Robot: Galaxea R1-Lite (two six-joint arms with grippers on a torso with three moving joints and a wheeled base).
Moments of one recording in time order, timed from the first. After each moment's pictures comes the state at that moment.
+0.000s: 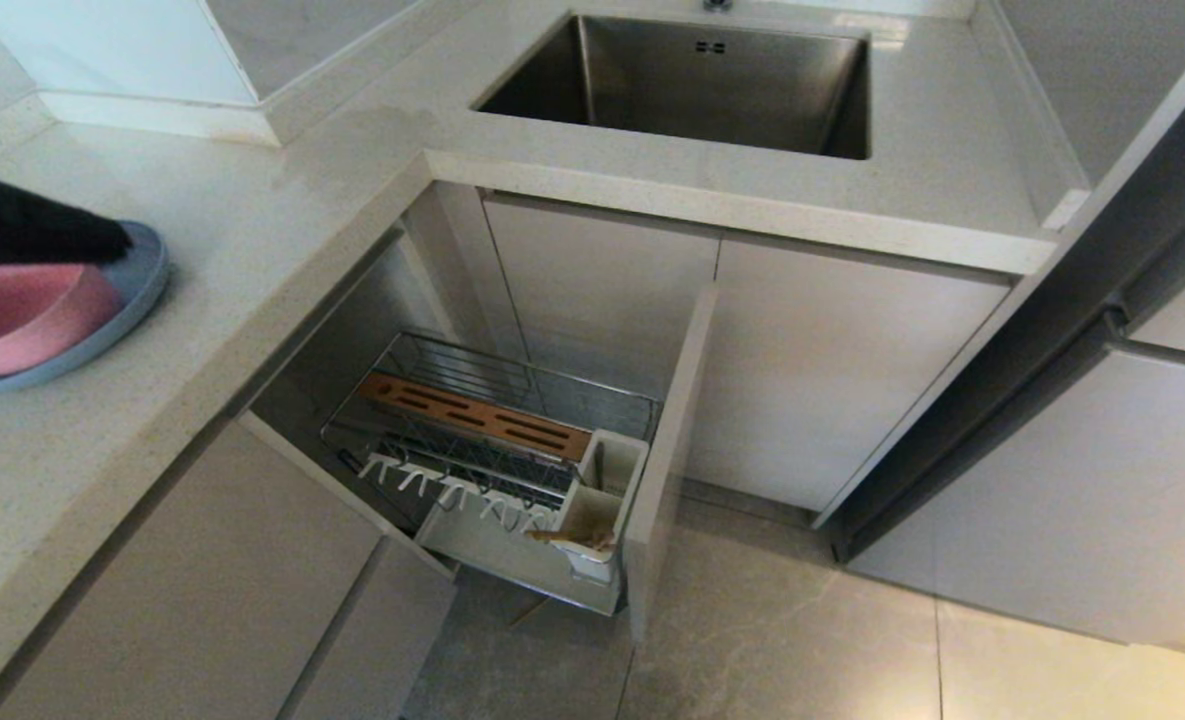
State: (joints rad) left arm -0.04 1.33 -1.74 0.89 -0.22 -0.48; right arm 0.01 0.00 0.00 -0.03 0.00 0.00
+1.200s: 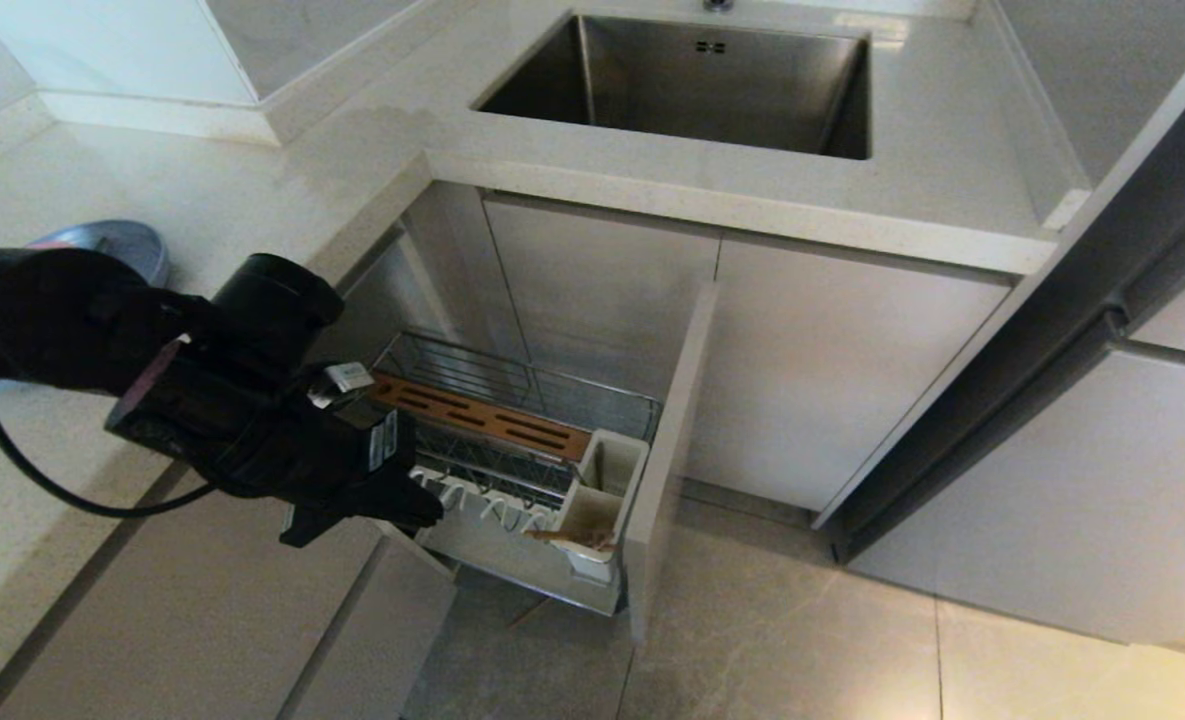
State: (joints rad) left arm -0.27 1.71 -1.34 0.69 -0.35 -0.58; right arm 0.01 0.00 0.00 -0.03 0.00 0.00
